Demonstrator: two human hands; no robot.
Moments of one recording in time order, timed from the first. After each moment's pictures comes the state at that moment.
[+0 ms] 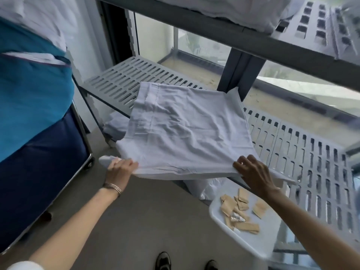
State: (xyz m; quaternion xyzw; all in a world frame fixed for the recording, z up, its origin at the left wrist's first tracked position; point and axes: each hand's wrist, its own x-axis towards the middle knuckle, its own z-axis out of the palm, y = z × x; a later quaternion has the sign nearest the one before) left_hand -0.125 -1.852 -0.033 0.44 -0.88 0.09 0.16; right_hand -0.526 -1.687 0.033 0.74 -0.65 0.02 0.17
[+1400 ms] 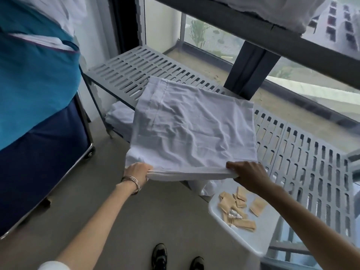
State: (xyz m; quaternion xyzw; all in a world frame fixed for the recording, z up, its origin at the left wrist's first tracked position) left_hand -0.152 -1.836 -0.015 0.54 -0.82 -0.17 -0.11; right_hand -0.466 -1.708 0.077 0.72 -0.69 -0.10 0.00
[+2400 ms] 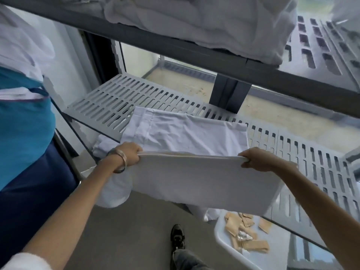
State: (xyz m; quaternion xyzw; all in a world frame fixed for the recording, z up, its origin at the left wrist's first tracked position) left_hand -0.210 -1.993 0.094 0.48 -0.85 -0.19 -0.14; right_hand -0.559 -1.807 0.113 0.59 -0.77 -0.14 -0.20
